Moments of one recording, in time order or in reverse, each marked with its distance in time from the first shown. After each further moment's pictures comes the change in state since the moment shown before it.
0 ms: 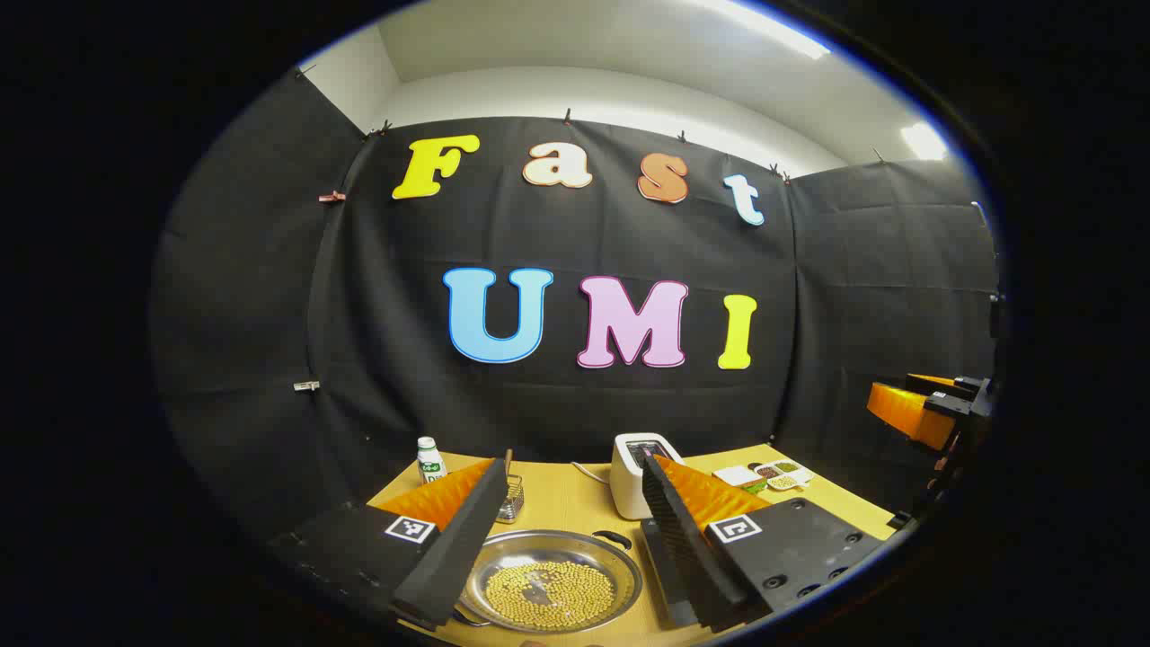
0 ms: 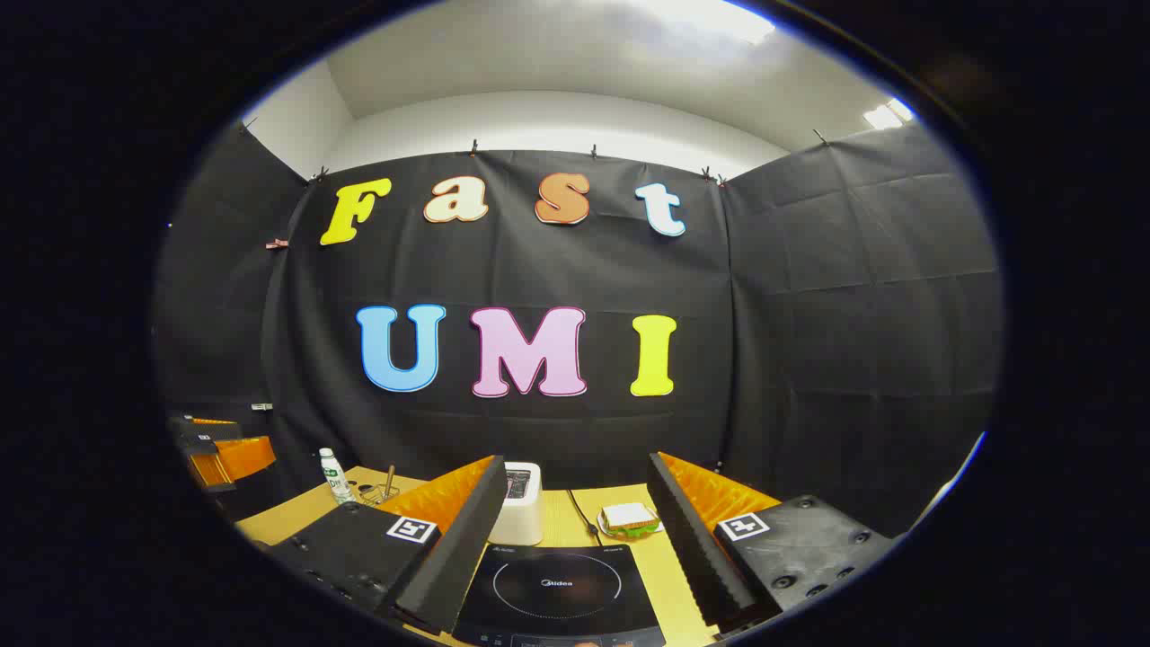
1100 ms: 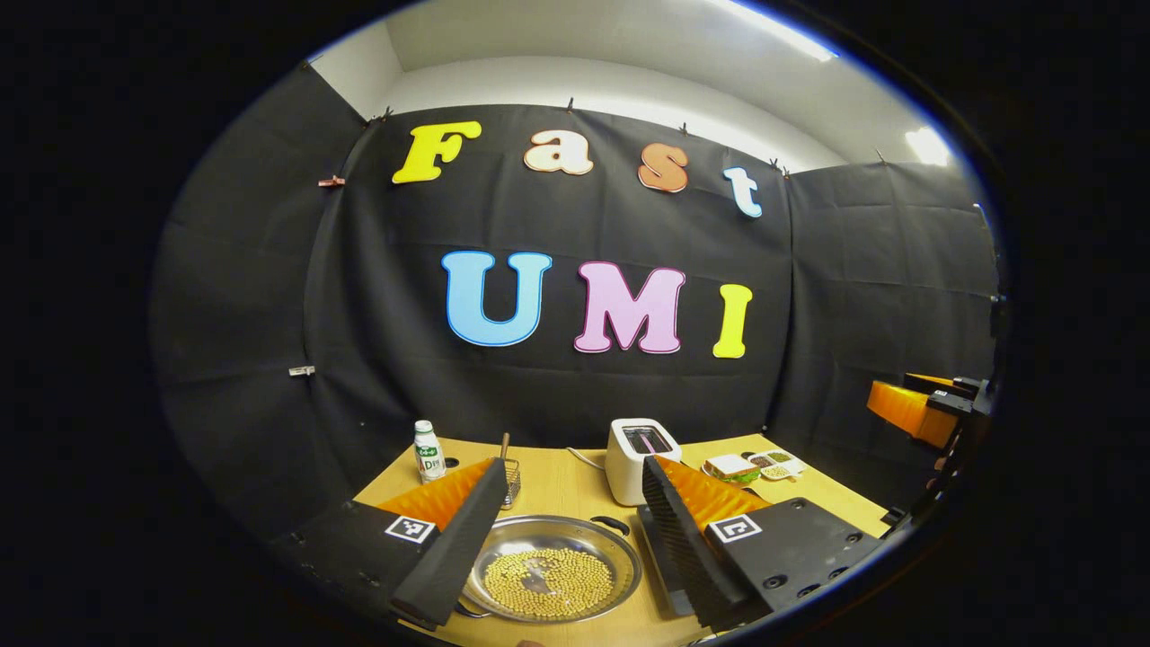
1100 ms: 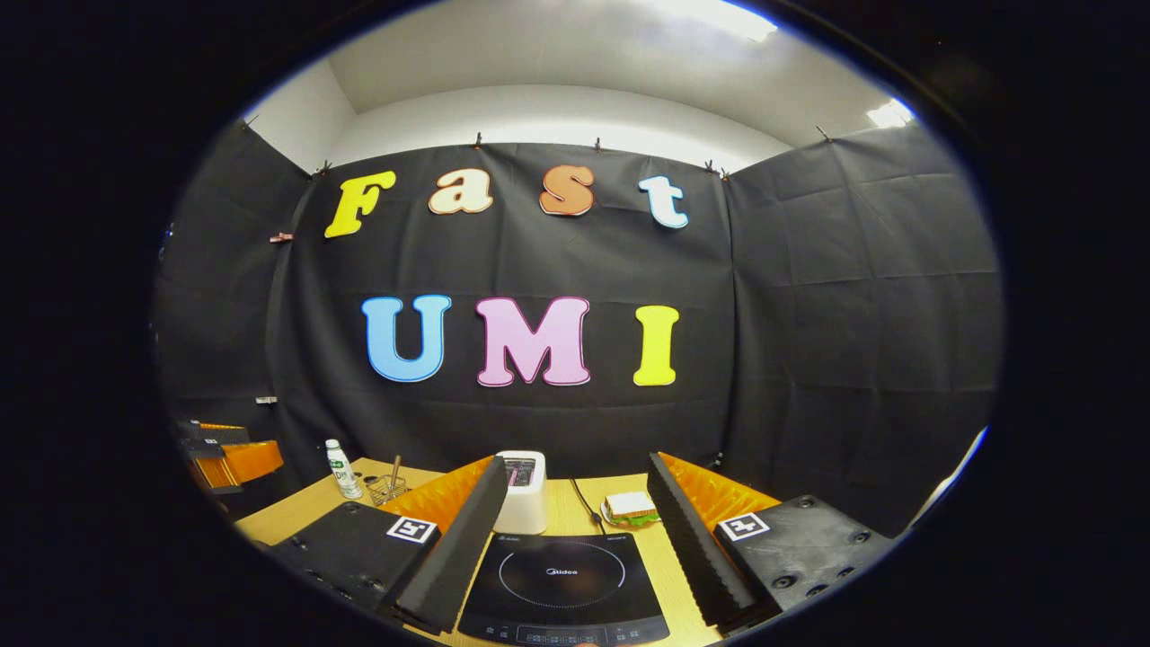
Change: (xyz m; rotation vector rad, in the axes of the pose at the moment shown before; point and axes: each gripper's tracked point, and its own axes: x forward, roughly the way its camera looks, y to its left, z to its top) left arm -0.008 0.009 -0.020 -0.022 0.060 -0.018; right arm -0.013 0.008 -0.010 -0.010 0.031 0.007
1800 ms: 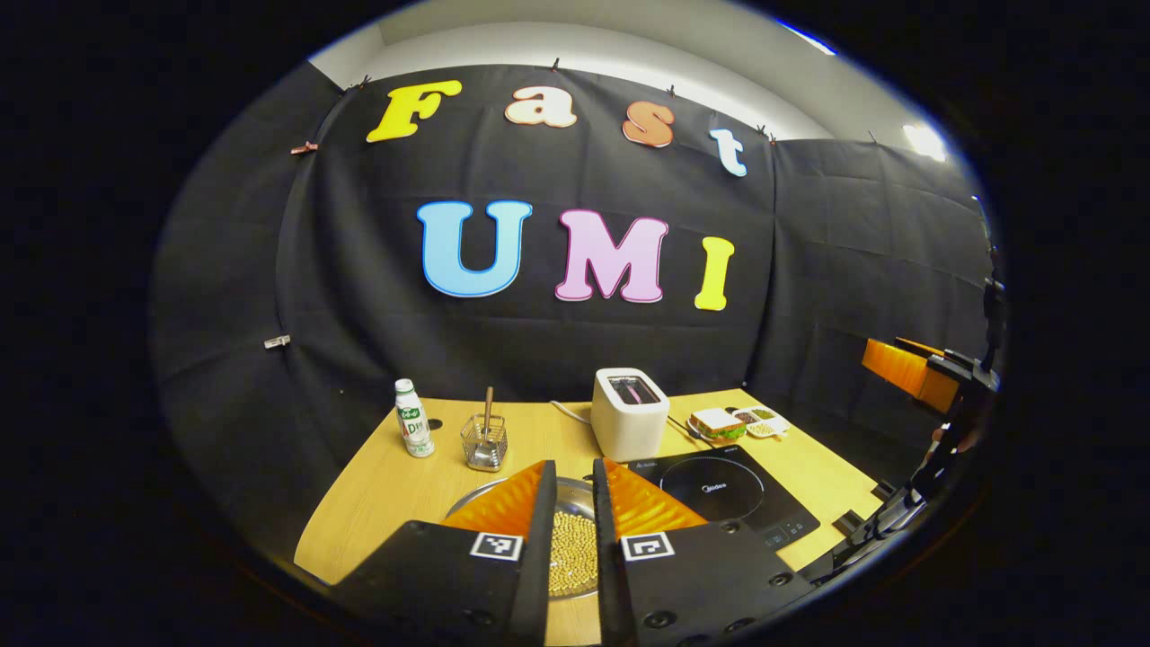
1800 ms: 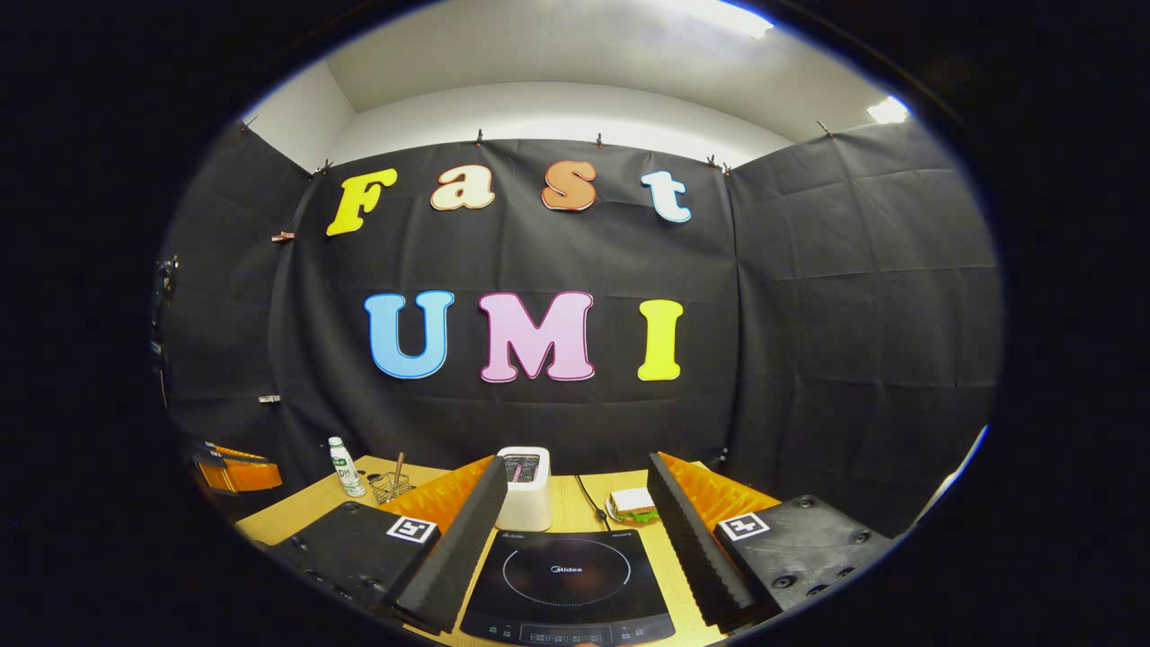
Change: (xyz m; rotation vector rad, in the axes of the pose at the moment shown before) left arm 0.006 0.016 -0.046 0.012 0.182 -0.079; right arm 0.003 0.006 -0.011 0.012 0.016 0.014
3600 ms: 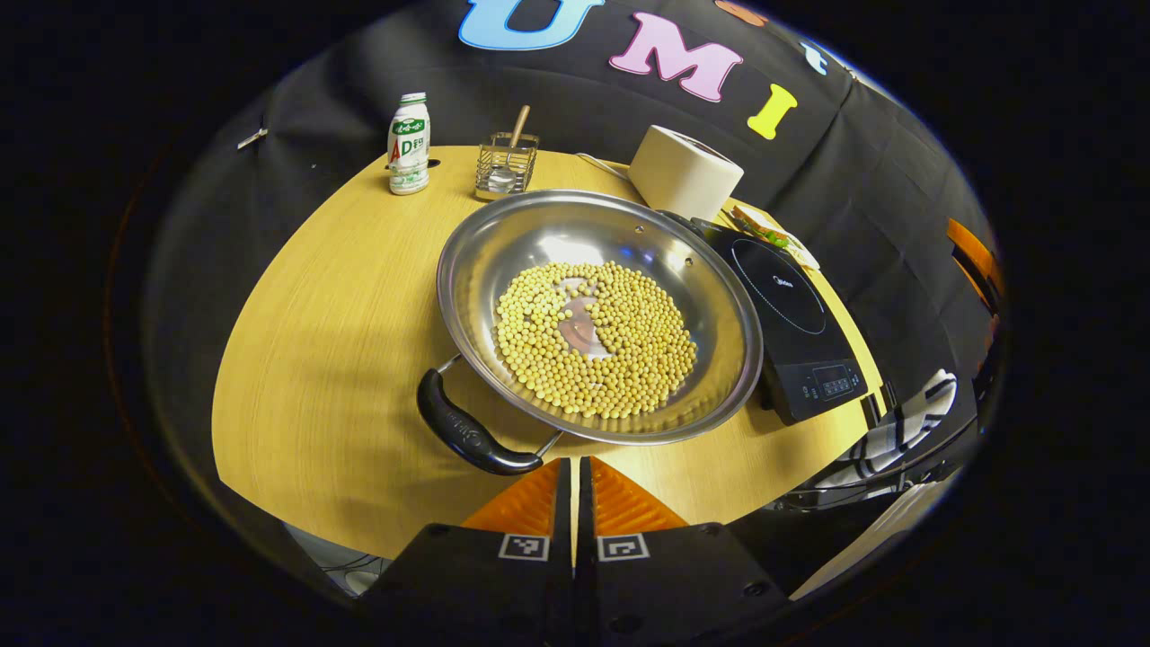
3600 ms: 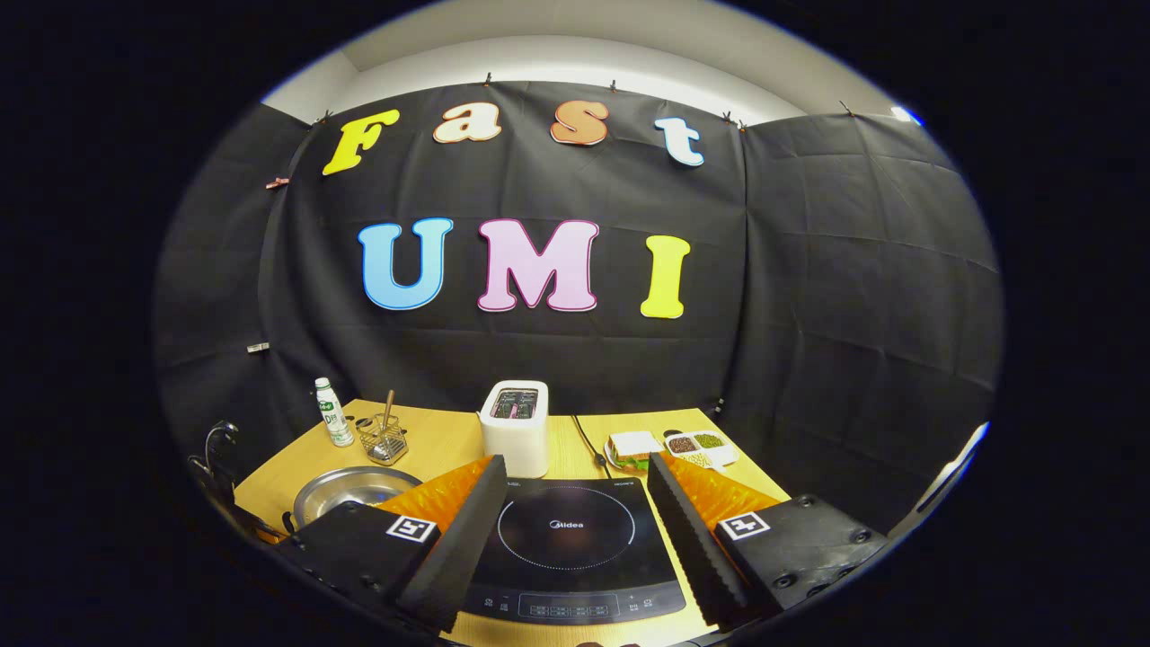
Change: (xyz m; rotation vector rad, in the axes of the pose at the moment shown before) left arm 0.015 0.071 -0.270 -0.164 0.697 -0.113; right arm 0.012 0.014 -0.077 -0.062 0.214 -0.023
